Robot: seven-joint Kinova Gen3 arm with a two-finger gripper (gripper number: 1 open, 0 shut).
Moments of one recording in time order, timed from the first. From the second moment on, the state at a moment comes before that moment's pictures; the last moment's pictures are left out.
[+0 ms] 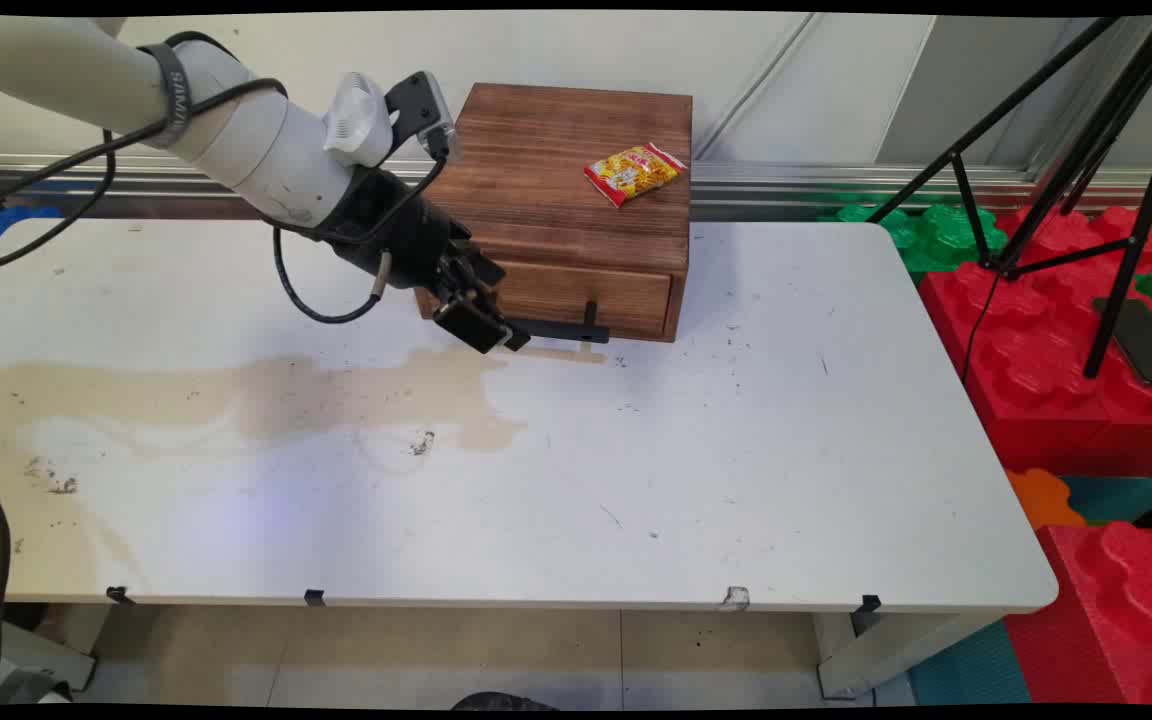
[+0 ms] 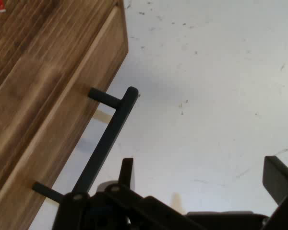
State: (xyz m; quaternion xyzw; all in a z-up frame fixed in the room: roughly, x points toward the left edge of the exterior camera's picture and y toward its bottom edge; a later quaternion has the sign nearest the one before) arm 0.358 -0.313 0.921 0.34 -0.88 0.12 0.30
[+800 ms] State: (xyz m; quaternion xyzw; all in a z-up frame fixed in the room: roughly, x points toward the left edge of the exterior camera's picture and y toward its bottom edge) arm 0.351 -0.353 0.883 0.35 -0.88 0.14 0.27
